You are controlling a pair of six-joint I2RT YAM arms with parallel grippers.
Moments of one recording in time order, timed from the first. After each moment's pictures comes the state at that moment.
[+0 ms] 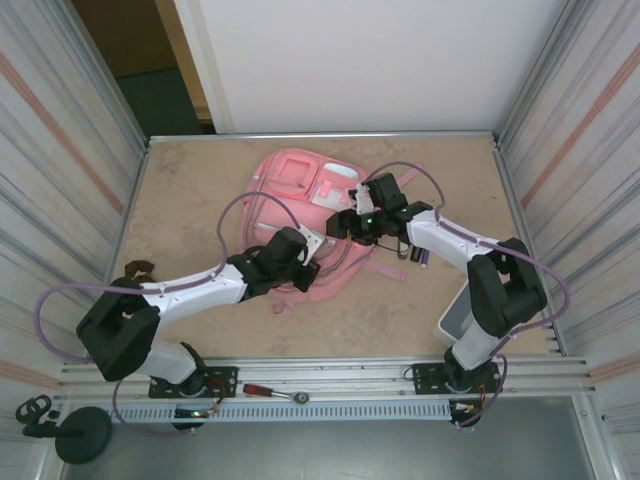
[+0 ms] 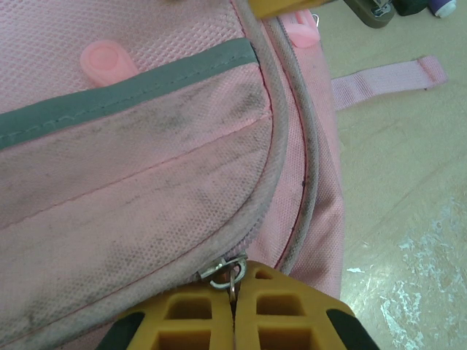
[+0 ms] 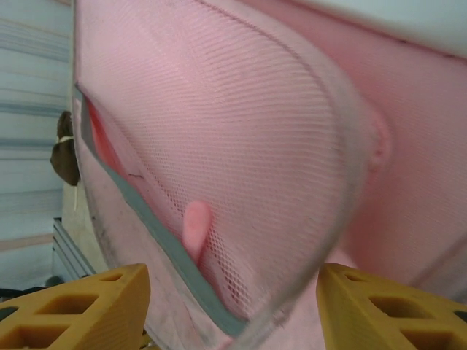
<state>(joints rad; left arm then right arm) -0.84 1.42 0.79 -0.16 0.00 -0.15 0.51 1.66 1.10 -0.31 -0.53 0.61</state>
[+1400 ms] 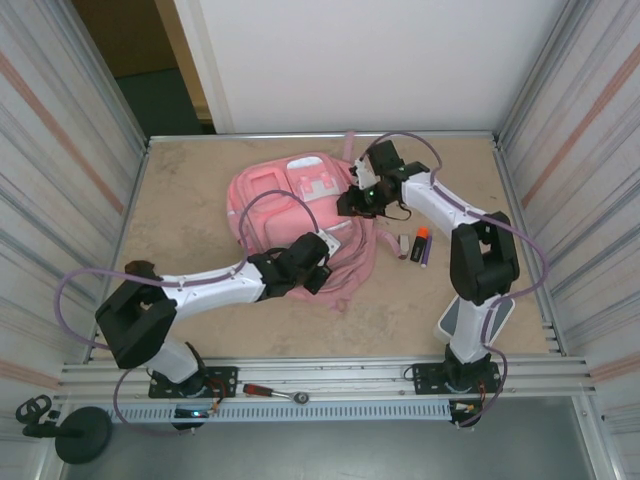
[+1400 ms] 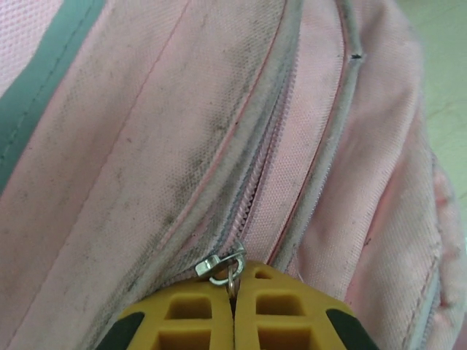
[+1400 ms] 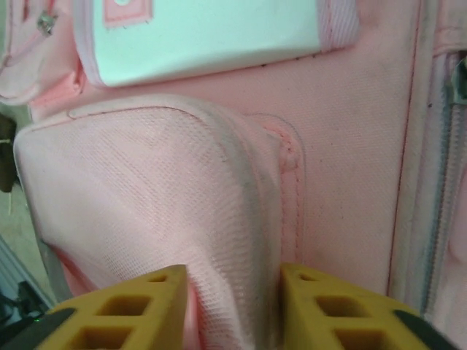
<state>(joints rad) -0.95 1.53 0.90 -0.24 -0.21 -0.10 0.40 1.87 1.49 -0.69 -0.49 0.33</state>
